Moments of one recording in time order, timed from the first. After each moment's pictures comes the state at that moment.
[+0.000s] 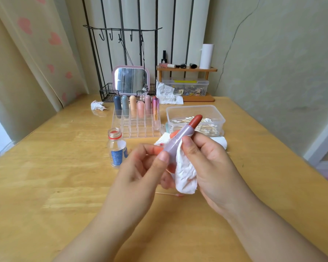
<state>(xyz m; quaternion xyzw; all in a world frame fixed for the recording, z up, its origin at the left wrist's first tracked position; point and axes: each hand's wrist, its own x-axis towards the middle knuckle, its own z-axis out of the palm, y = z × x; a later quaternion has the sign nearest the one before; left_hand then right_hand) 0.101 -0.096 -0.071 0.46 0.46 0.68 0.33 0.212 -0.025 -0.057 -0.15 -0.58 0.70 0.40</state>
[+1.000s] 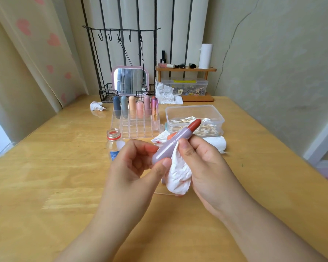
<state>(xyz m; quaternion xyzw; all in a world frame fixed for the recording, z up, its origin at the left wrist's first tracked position) 0.093 -0.092 -0.079 0.47 0.49 0.70 0.22 0.209 -0.022 -0.066 -0.19 -0.61 0.66 0.39</state>
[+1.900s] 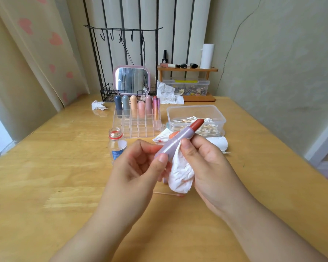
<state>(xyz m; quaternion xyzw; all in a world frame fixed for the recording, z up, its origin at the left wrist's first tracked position) 0.093 -0.094 -0.075 0.49 0.46 0.69 0.27 0.209 -0.018 -0.070 -0.17 -0.62 0.66 0.39</state>
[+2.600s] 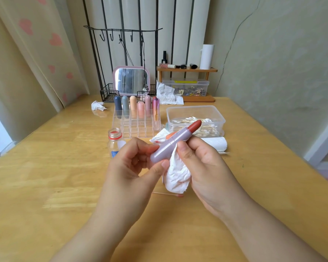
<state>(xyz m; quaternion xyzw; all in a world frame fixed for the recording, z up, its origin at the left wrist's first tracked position) 0.087 -0.091 -0.079 0.48 0.47 0.70 0.22 0.208 -0.017 -0.072 -0.18 -0.63 0.65 0.40</state>
